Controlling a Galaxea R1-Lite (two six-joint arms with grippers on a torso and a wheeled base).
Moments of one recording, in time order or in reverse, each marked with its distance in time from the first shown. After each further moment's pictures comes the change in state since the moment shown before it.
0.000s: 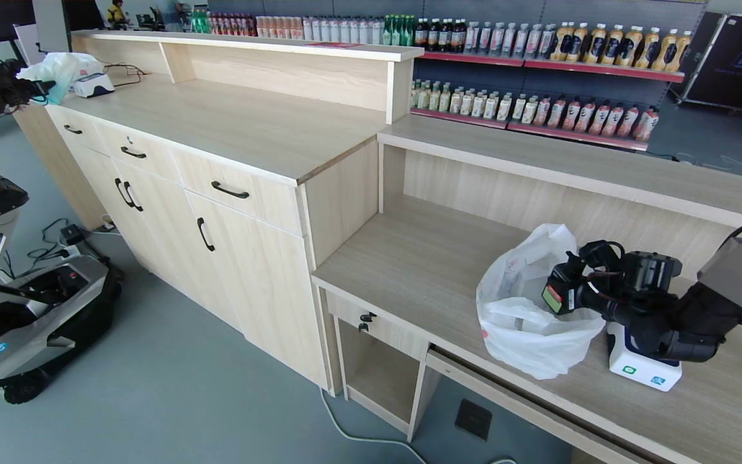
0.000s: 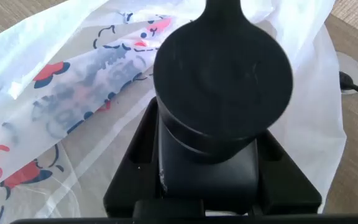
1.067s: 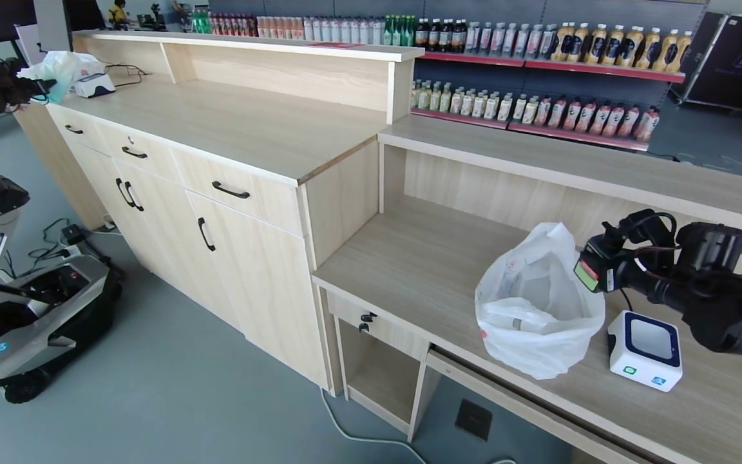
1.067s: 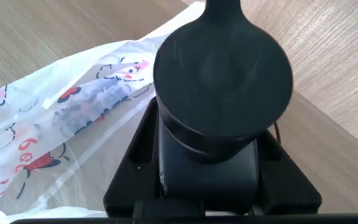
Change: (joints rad) left arm 0.000 0.000 0.000 0.000 0.000 0.000; right arm -0.046 -0.286 0.196 -0.007 -0.003 -0.109
